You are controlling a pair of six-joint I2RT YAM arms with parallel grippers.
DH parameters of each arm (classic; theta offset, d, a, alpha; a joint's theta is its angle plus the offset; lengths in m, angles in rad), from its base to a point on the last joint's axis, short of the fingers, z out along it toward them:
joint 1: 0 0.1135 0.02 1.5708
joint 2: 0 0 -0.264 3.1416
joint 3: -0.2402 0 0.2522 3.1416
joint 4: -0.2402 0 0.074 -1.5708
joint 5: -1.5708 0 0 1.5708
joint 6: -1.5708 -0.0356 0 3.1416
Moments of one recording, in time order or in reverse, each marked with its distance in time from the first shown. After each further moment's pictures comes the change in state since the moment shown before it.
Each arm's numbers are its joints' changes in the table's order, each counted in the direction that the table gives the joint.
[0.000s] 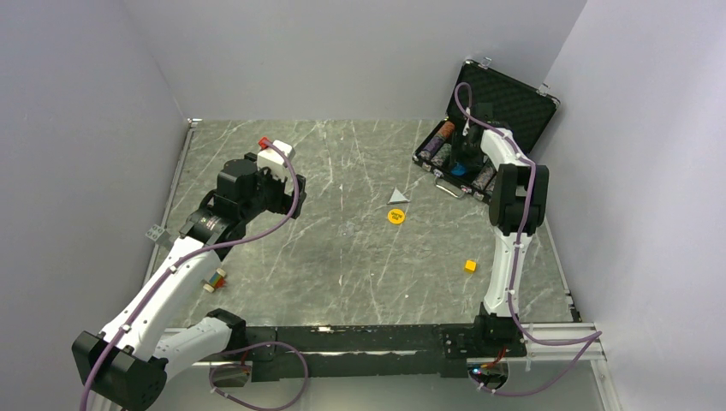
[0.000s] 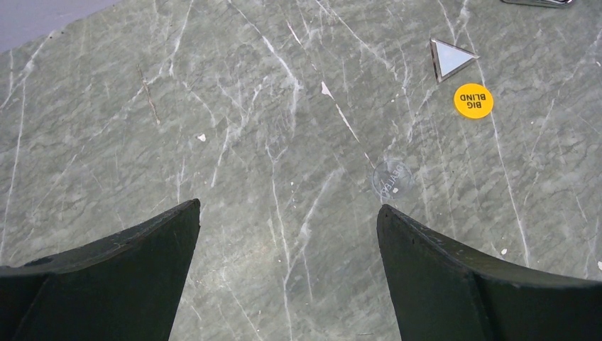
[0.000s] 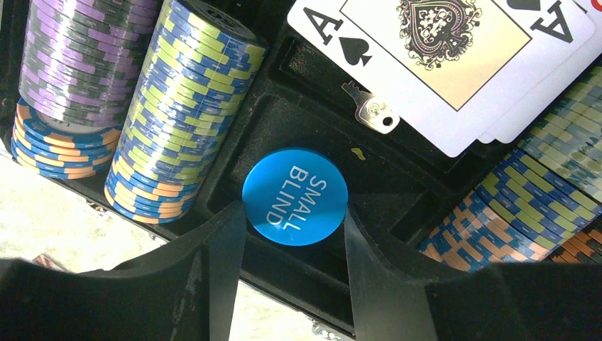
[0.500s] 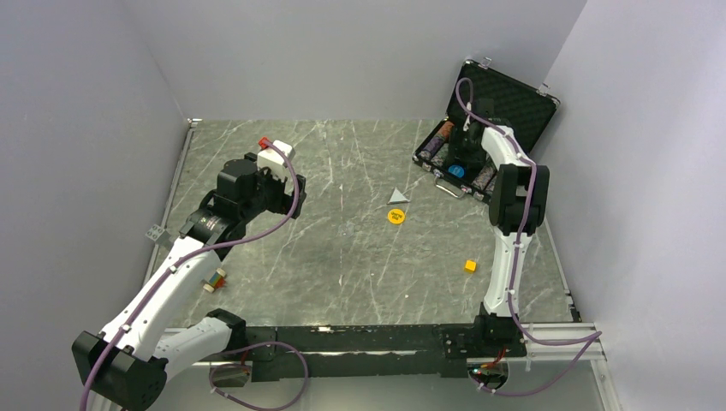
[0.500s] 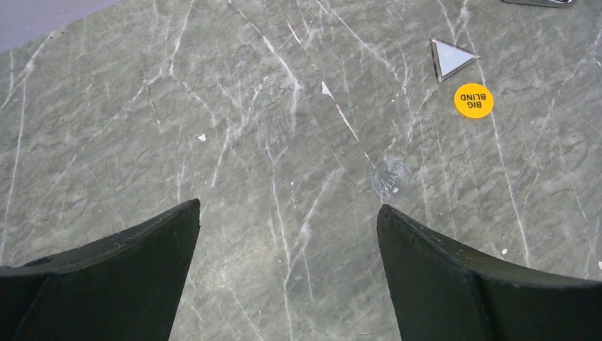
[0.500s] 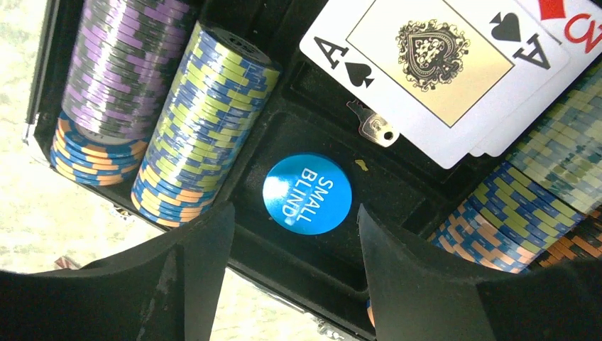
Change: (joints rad) left arm 0.000 0.000 0.000 0.000 0.000 -0.002; right arm 0.000 -0.002 -0.031 -0.001 0.010 -0.003
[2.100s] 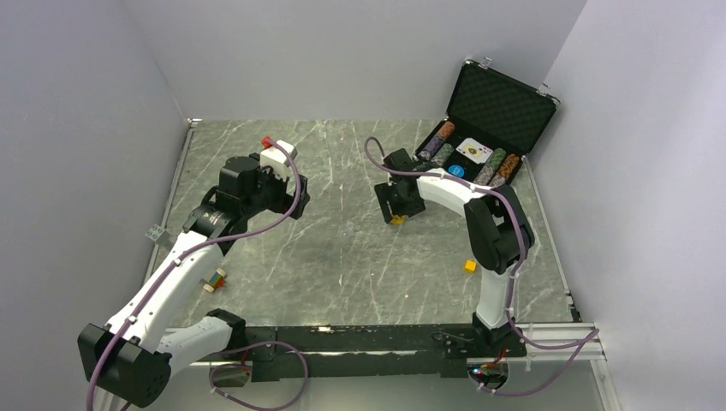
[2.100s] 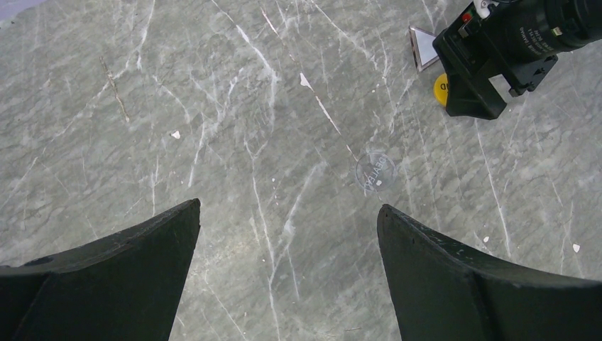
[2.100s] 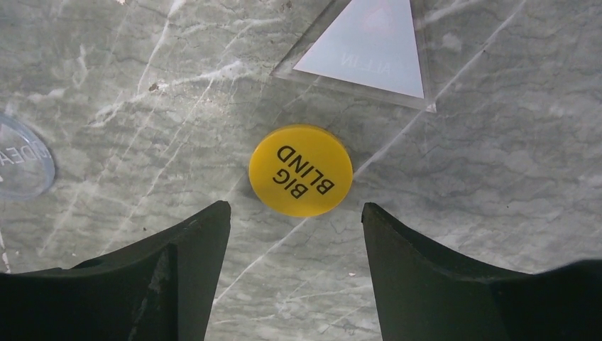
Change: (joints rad) left arm 0.031 -0.039 0.000 0.003 -0.099 0.011; right arm 0.544 0.355 0.592 0.117 -0.109 -0.069
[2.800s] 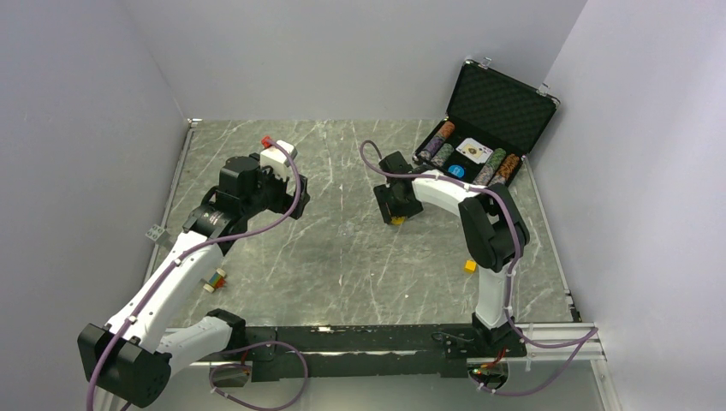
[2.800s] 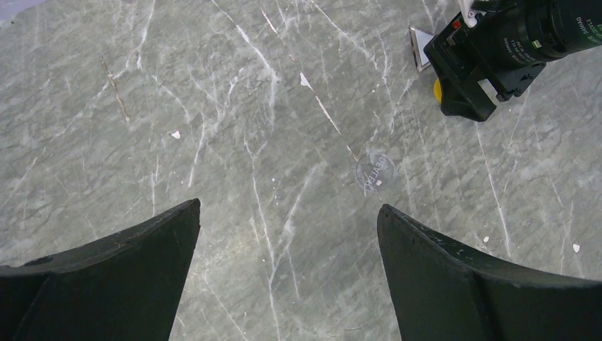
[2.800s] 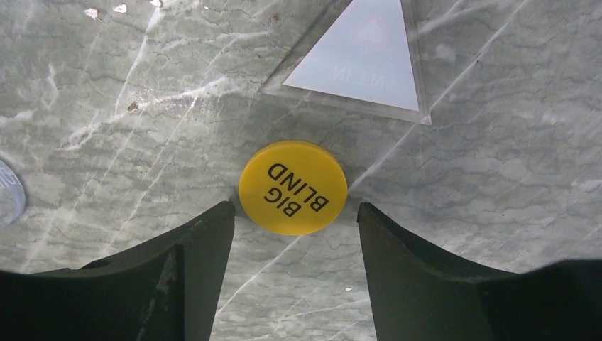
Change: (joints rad) left arm 0.000 0.000 0.000 0.000 0.000 0.000; right arm 0.024 -0.037 0.000 0.026 -0.069 -0.007
